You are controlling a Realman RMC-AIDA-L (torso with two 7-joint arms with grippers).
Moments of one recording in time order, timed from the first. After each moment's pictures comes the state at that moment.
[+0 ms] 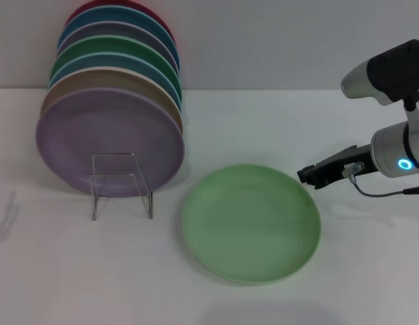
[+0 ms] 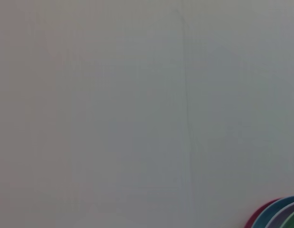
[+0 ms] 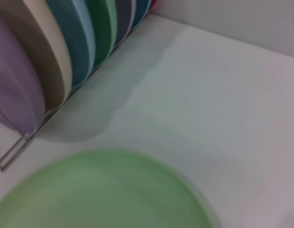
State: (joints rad) left arm -0.19 -2.08 -1.45 -0.12 2.88 1.54 -0.20; right arm 0.54 2.07 1.81 1.17 -2.45 1.15 -0.62
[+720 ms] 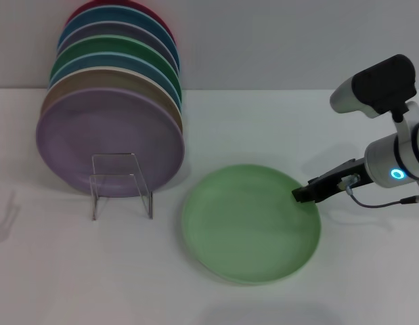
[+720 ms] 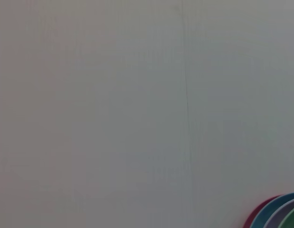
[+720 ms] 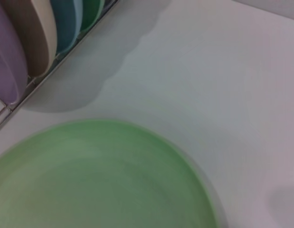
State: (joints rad) left arm -0.20 -2.08 -1.45 -0.11 2.88 1.53 -0.20; right arm 0.58 2.08 1.79 1.08 -2.51 1.14 -0.60
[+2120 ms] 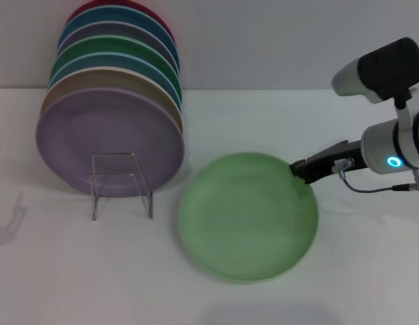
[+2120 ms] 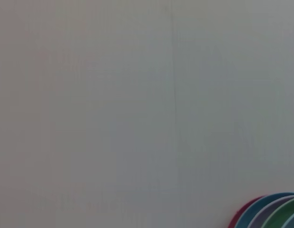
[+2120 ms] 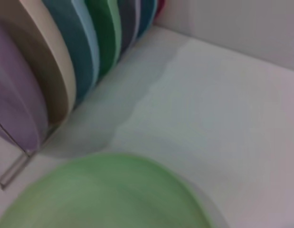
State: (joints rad) left arm -0.19 -2.08 -1.40 -0.12 2.87 1.54 -0.20; right arm 0.54 2.08 1.76 1.17 -2.44 1.09 -0.60
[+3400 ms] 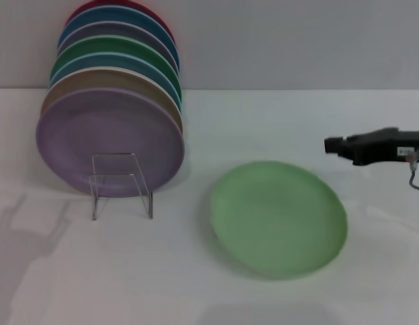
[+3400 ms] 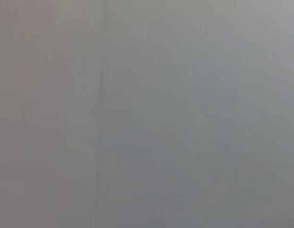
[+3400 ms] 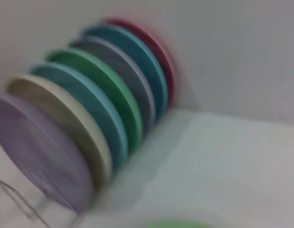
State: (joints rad) left arm -0.15 -2.07 -1.24 -0.19 2.88 1.82 -0.21; right arm 0.35 2.06 2.05 1.27 -2.05 1.27 -0.89
